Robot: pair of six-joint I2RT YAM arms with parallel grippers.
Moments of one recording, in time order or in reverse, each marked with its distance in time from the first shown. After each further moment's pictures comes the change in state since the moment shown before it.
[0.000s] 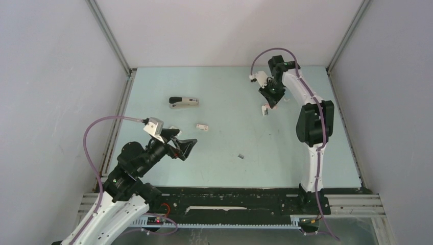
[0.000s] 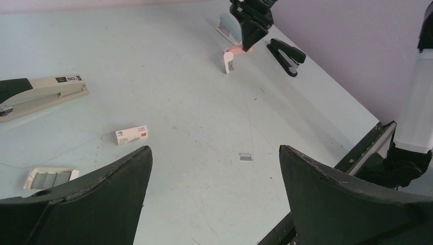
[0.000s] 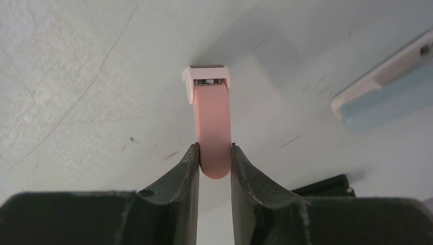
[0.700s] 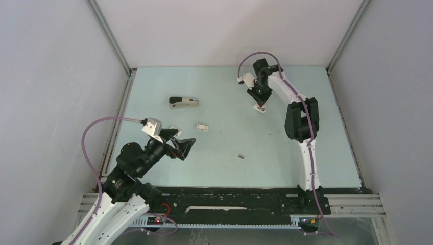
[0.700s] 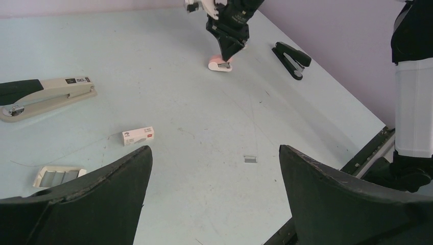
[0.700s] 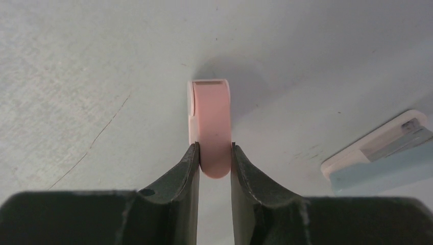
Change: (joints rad) left arm 0.000 -0.017 0.000 -0.007 -0.026 0.010; right arm 0.100 0.198 0.180 0.069 0.068 0.037
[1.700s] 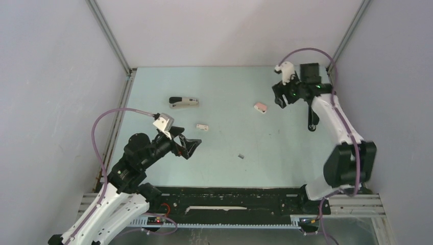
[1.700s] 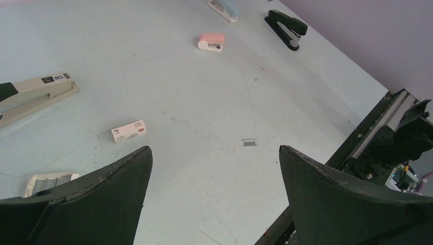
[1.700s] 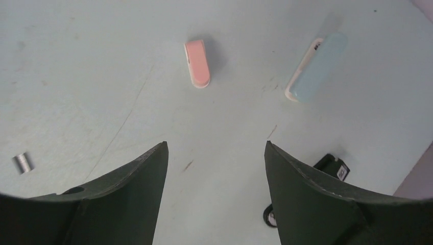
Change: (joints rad) left arm 0.011 0.143 0.046 0.003 0.109 0.067; right arm -0.171 -0.719 -0.720 0.451 -0.199 0.163
